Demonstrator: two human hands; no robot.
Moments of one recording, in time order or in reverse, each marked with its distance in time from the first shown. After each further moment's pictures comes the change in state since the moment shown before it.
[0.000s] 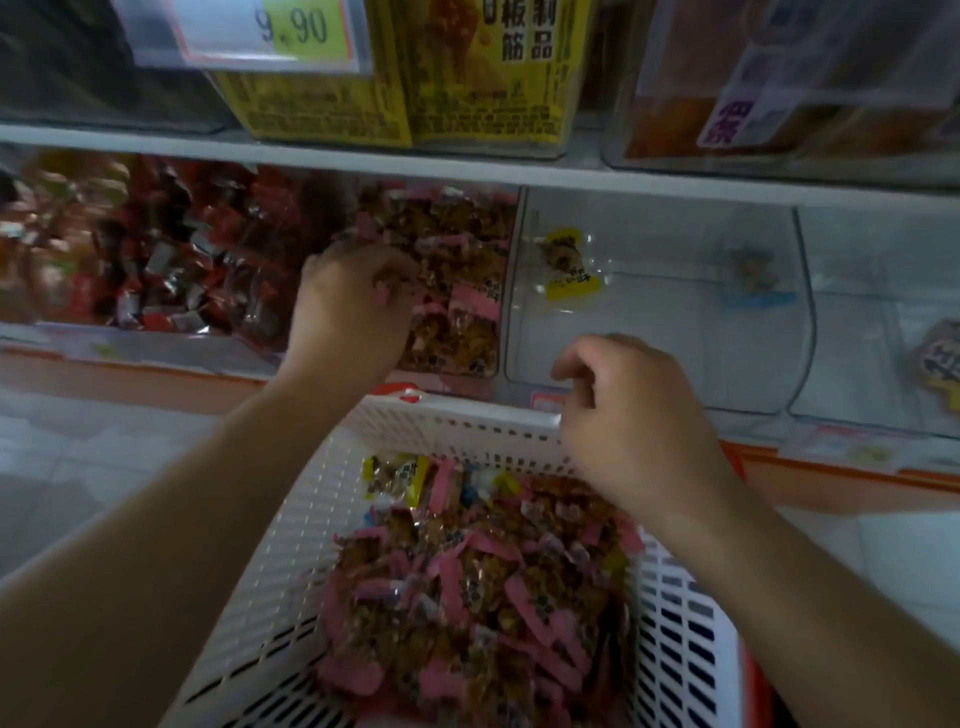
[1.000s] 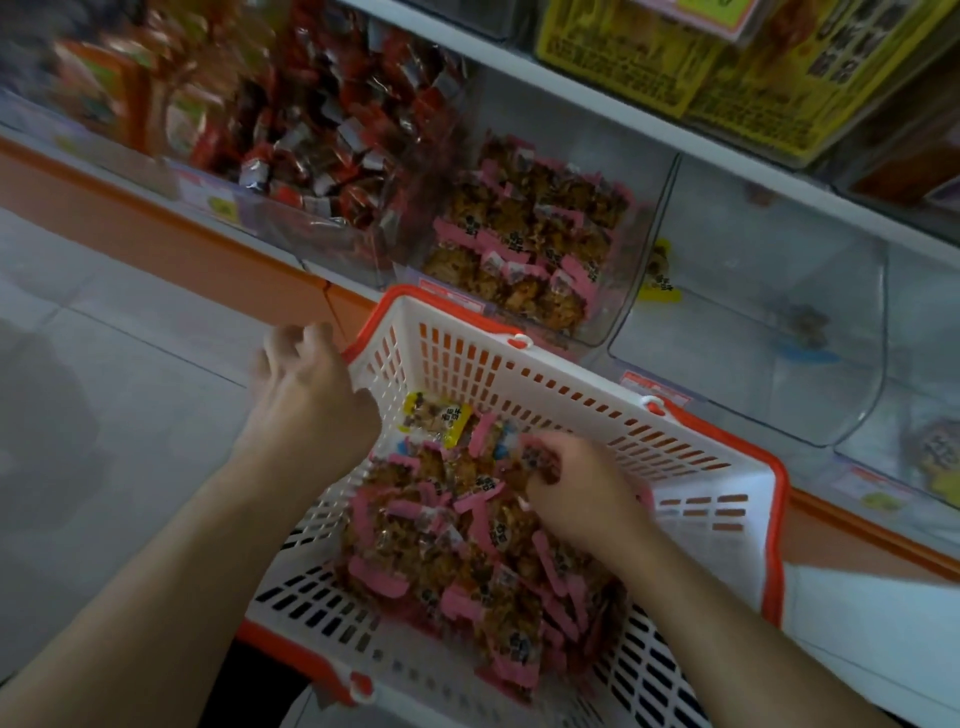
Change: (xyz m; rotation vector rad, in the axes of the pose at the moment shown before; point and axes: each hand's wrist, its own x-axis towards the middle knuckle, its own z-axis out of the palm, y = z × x) left_hand -0.160 -0.074 -0.071 0.075 -0.300 -0.640; right_hand -0.054 -0.017 0.117 -0.027 -0.425 0.087
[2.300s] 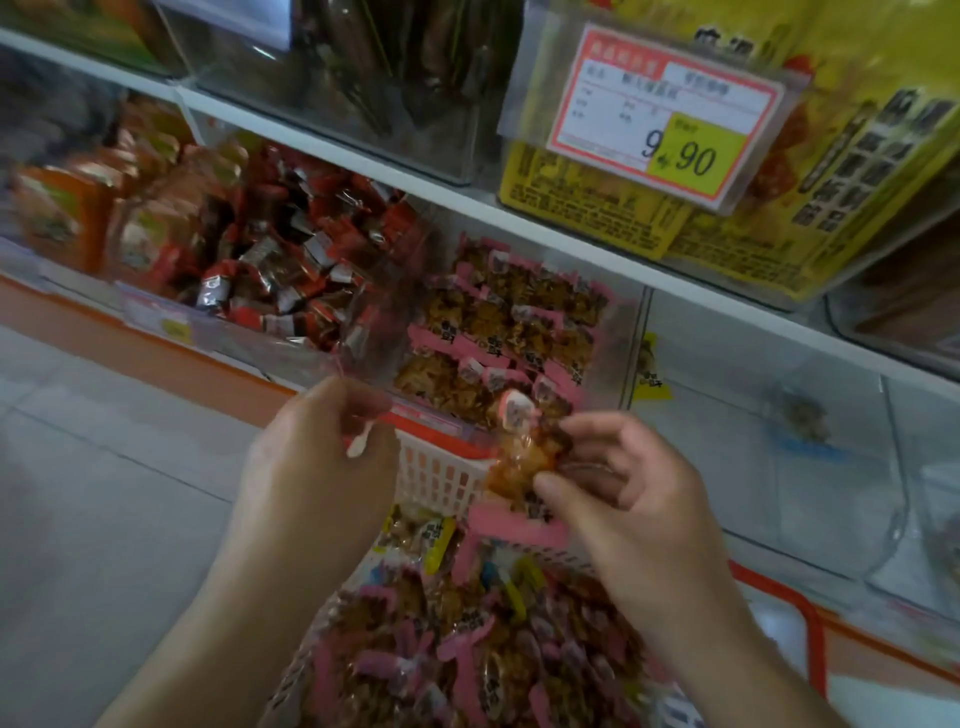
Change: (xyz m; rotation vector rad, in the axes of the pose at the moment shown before) left_hand 0.030 0.058 -0.015 -0.461 0.199 0.147; right_hand 0.017 -0.052 -0.081 0.644 0.312 -0.134
